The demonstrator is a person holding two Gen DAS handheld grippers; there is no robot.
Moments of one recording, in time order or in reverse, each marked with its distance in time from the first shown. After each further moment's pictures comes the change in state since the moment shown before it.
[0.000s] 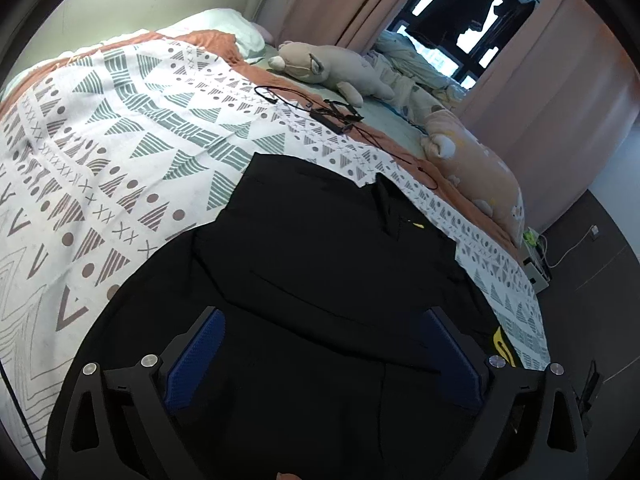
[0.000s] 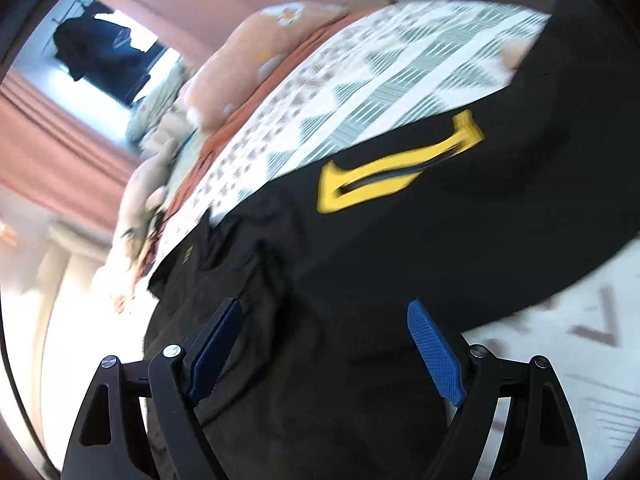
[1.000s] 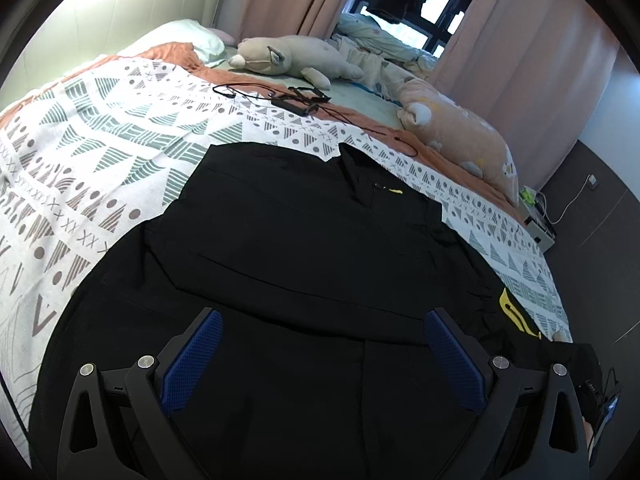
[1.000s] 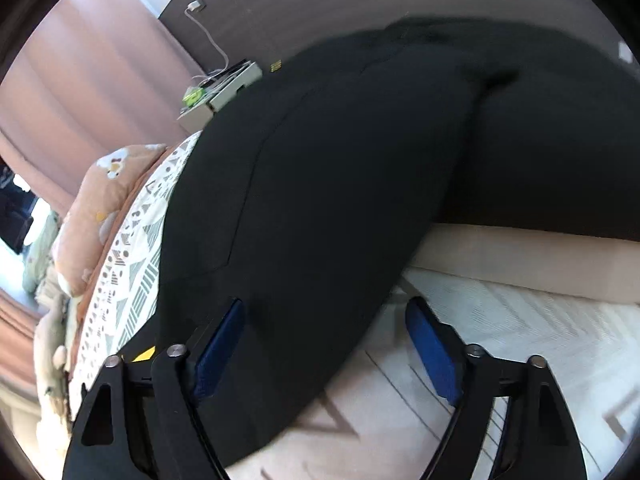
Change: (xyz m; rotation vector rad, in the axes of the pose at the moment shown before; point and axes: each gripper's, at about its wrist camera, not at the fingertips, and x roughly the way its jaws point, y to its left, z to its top) left arm 0.029 -0.048 -0.030 0.156 0.029 0.027; right arm -0.081 -0.213 0.076 0.326 -0.320 -0.350
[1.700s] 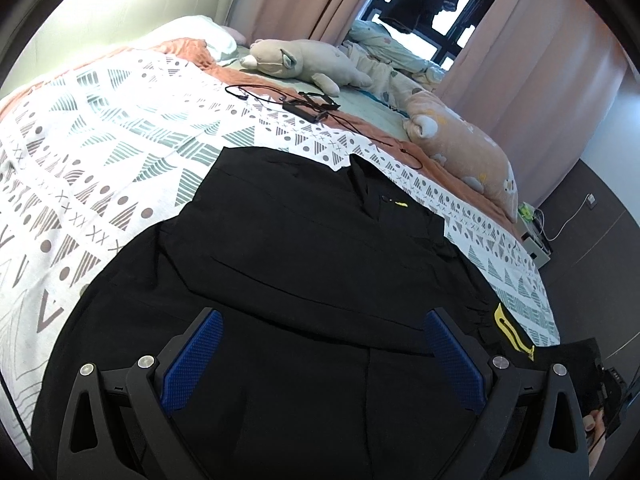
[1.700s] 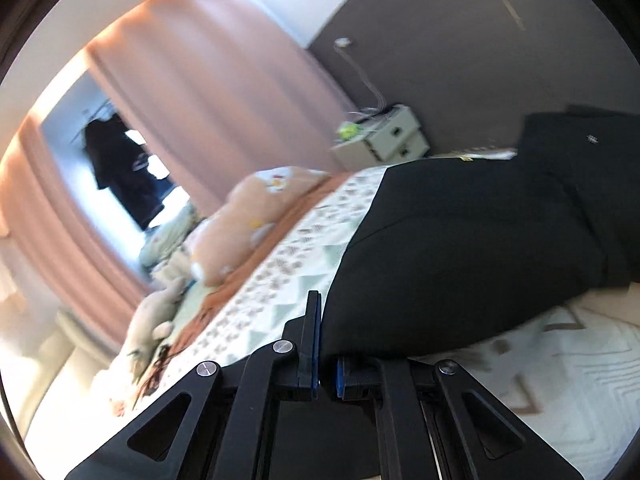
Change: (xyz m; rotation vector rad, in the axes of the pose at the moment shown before) left arm -0.014 0.020 0.008 -0.062 -0.018 -0.022; right arm -0.092 0.107 -0.025 -0.217 -0.173 0.495
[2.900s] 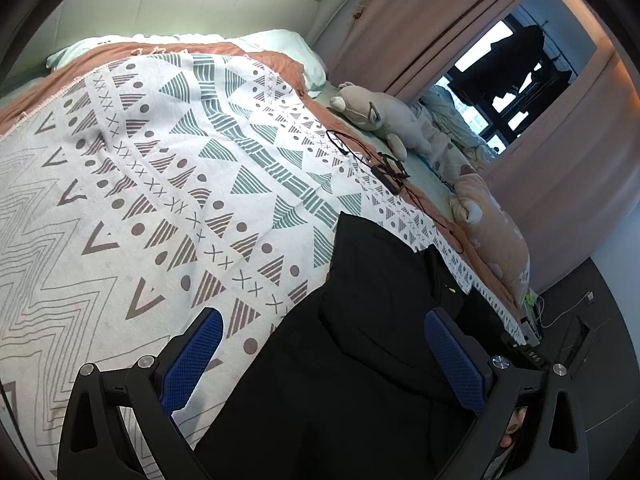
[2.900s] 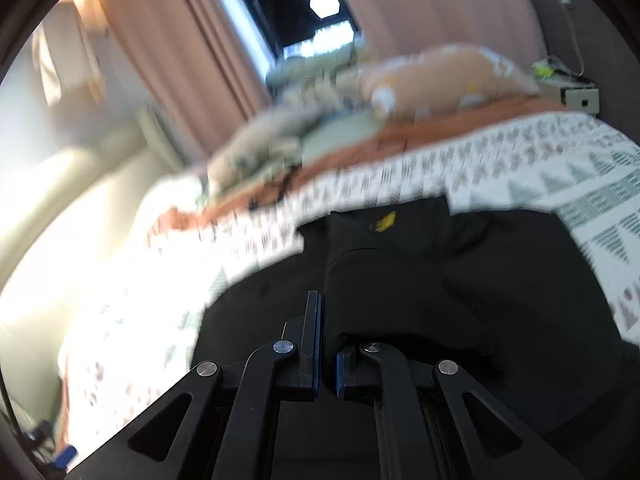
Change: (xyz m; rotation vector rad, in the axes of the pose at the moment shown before) left arm -0.086 0.179 0.046 -0.272 -0.115 0.007; right arm 0.057 0.318 -0.251 -0.478 0.478 0.236
